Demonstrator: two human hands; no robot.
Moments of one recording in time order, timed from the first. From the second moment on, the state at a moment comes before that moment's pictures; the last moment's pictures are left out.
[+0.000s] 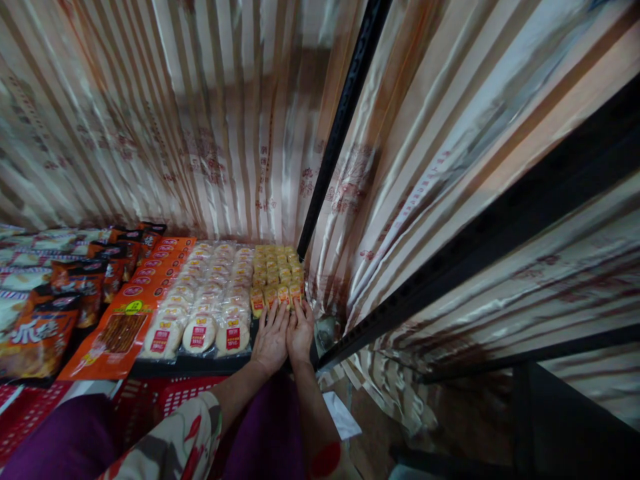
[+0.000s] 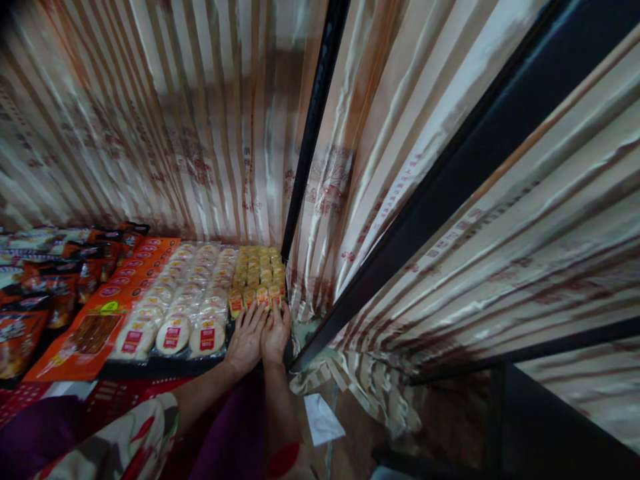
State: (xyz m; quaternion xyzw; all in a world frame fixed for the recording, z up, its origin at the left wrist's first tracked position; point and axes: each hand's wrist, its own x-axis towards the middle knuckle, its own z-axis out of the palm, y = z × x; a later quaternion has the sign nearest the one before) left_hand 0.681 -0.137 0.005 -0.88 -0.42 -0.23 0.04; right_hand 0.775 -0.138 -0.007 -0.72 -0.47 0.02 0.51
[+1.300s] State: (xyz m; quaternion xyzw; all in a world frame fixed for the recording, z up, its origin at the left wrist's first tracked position) left_hand 0.681 -0.138 0.006 -0.87 -0.42 -0.26 0.04; right_hand 0.774 -0.141 -0.001 -0.70 -0.48 0.02 0.52
